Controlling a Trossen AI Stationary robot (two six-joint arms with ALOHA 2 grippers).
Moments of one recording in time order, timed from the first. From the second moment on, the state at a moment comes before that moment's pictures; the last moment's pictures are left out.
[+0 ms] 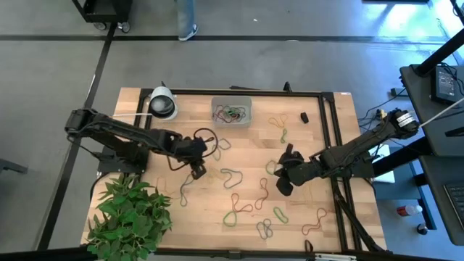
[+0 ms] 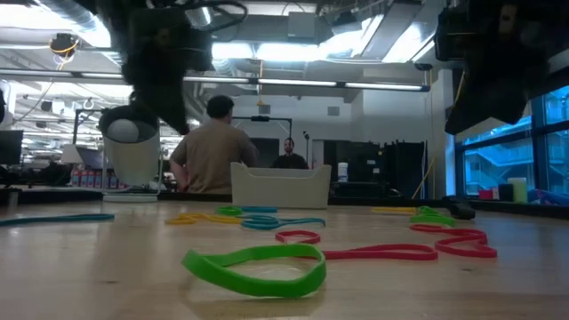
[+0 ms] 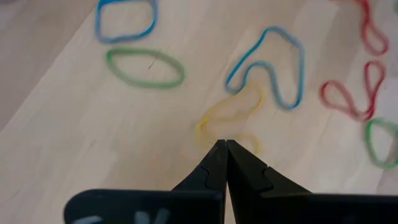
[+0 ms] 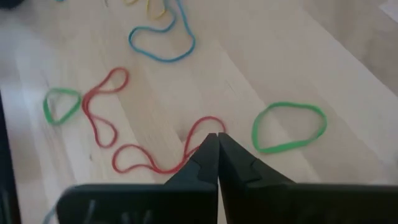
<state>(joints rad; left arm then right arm) -0.11 1.31 0.83 -0.54 -0.09 -0.66 0.45 1.22 0.68 -0.41 0.35 0.98</state>
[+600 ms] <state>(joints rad) -0.11 1.20 0.74 -0.54 -0.06 -0.46 0.45 1.56 0.95 -0.49 0.35 1.15</state>
